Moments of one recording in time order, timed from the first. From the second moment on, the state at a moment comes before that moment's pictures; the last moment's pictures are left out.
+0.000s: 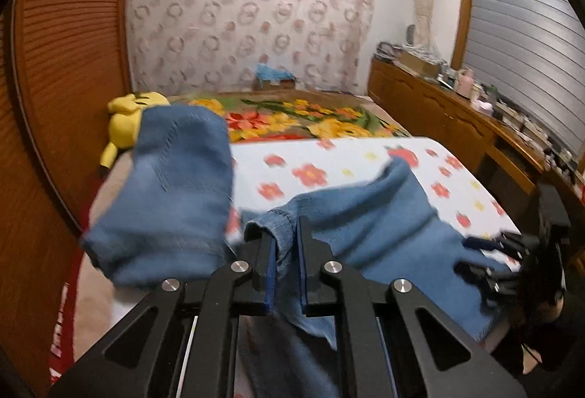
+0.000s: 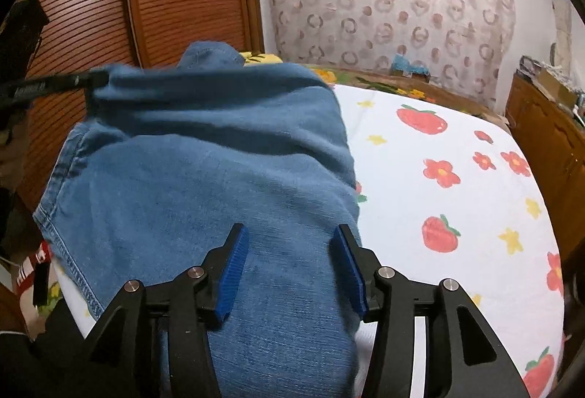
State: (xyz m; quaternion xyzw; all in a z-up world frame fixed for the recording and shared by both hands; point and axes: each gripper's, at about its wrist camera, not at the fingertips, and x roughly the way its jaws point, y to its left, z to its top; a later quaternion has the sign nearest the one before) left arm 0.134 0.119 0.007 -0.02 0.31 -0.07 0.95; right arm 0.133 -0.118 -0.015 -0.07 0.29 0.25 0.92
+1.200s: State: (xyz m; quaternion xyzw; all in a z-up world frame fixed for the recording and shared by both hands) left arm 0.065 0.063 -0.034 0.01 0.34 -0.07 0.94; right arm 0.113 -0.131 -0.010 -0.08 0.29 0.24 0.92
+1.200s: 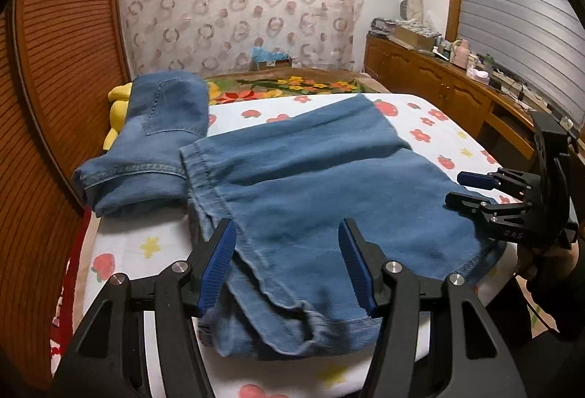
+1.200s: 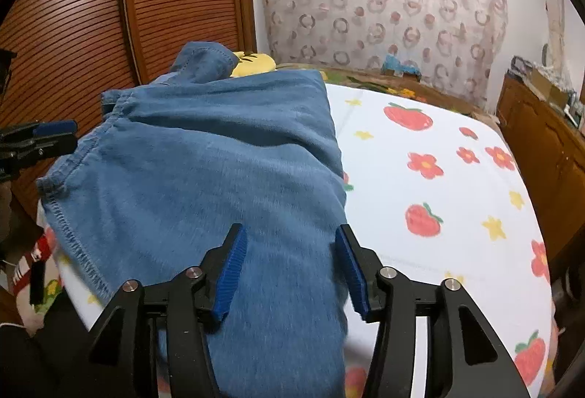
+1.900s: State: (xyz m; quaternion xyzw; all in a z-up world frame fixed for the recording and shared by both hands) left arm 0.064 0.021 -0.060 0.03 0.36 -0.09 0.93; right arm 0.094 -0.168 -0.015 -0.02 0.33 0.24 0.92
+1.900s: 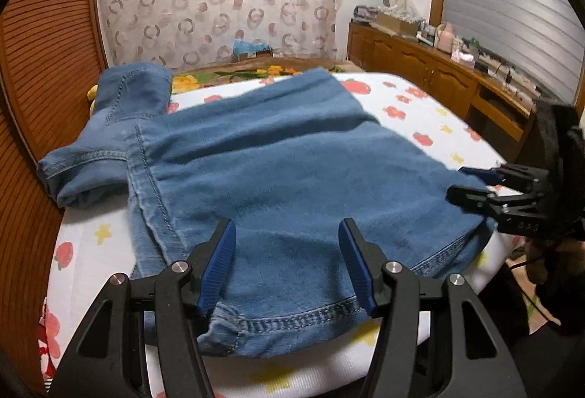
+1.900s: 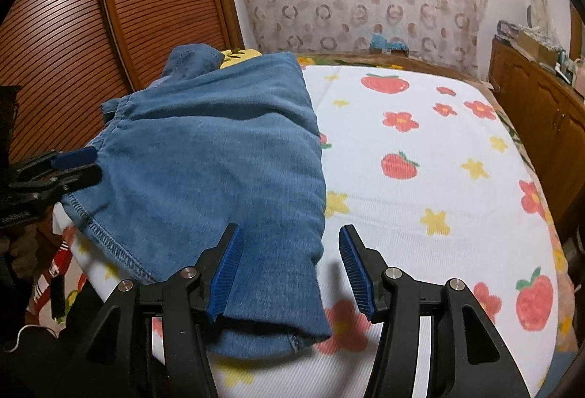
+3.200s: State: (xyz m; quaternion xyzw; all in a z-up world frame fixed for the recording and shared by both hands) left arm 0.045 0.101 -0.059 -0.01 0.35 -0.01 0.93; right arm 0.081 -0.105 0.076 0.01 0.22 0.35 0.91
